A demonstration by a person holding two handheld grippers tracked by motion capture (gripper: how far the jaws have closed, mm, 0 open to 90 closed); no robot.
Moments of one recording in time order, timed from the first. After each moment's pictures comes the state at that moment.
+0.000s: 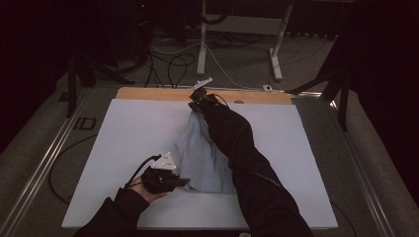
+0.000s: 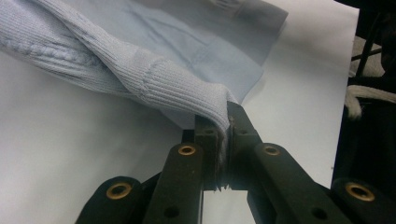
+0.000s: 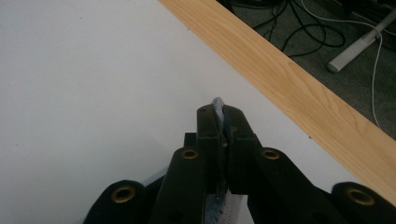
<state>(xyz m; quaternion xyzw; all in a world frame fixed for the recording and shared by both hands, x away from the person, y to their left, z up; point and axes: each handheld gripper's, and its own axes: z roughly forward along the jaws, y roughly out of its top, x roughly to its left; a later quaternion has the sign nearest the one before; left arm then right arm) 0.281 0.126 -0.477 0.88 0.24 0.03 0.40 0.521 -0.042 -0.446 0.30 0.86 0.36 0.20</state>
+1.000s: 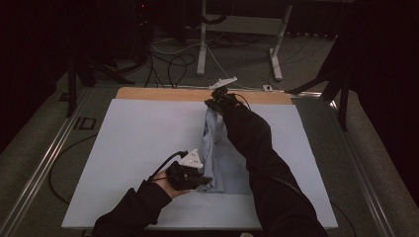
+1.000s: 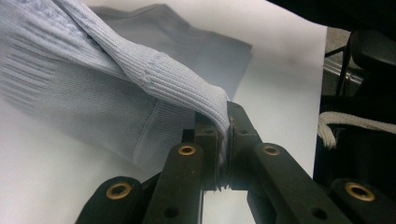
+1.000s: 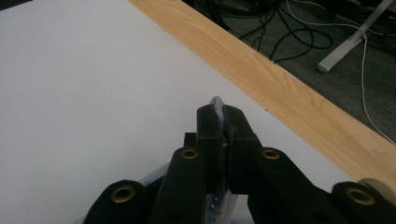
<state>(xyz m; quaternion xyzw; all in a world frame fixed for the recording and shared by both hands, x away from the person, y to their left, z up) 0.286 0.058 -0.457 0.90 0.18 0.02 0.40 0.511 -0.106 -0.433 0.32 0.84 0.39 0.20</state>
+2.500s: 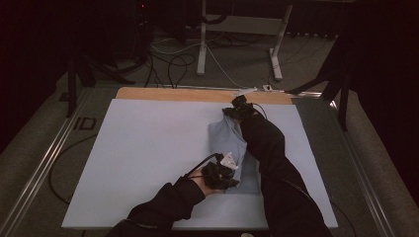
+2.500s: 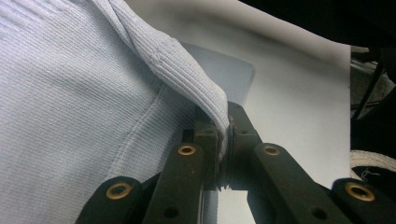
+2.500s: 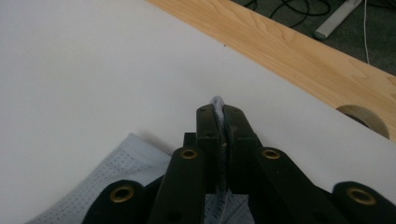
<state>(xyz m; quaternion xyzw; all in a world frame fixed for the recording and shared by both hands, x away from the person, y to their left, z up) 0.307 -0.028 -0.492 0.92 0.16 0.00 0.36 0.525 -0.171 -0.484 0.37 0.83 0.39 0.17</state>
